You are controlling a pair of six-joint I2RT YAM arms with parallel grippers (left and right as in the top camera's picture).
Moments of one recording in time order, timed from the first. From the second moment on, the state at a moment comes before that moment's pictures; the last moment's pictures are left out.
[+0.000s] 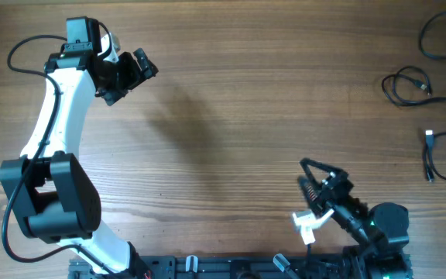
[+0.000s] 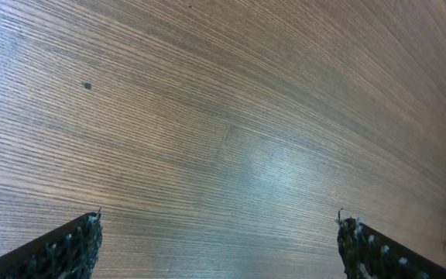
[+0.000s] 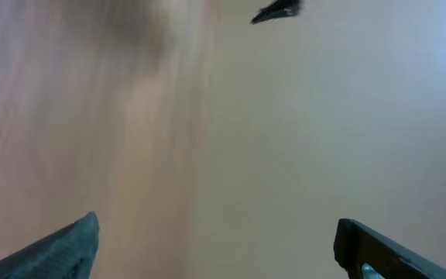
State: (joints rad) left arm 0.08 1.84 1.49 -0.80 0.35 -0.43; right arm 0.11 0.01 0.11 -0.30 -0.58 -1.75
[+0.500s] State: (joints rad) left arm 0.08 1.84 1.49 -0.80 0.35 -0.43; right arm 0.11 0.01 0.11 -0.31 -0.24 -2.08
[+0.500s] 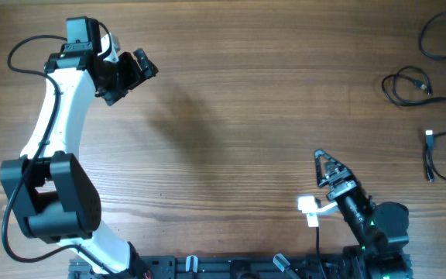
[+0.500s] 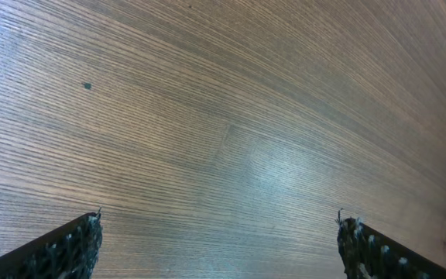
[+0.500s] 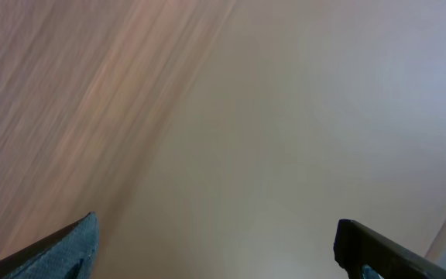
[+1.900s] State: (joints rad) left arm 0.08 1.84 1.49 -0.80 0.35 -0.42; right arm 0.11 0.01 0.01 0.01 0.03 0.03
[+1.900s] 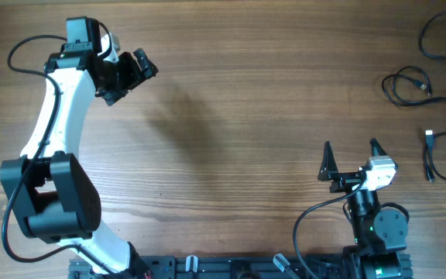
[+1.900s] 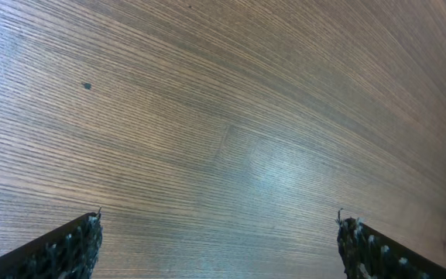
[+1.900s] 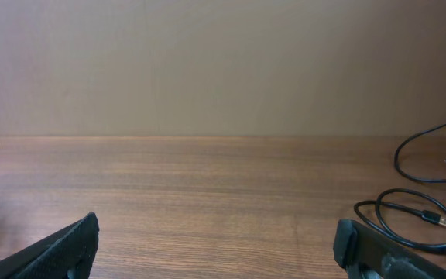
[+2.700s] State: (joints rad) left arm 0.08 1.84 1.49 -0.80 0.35 -0.43; right arm 0.11 0.01 0.01 0.01 0.03 0.04
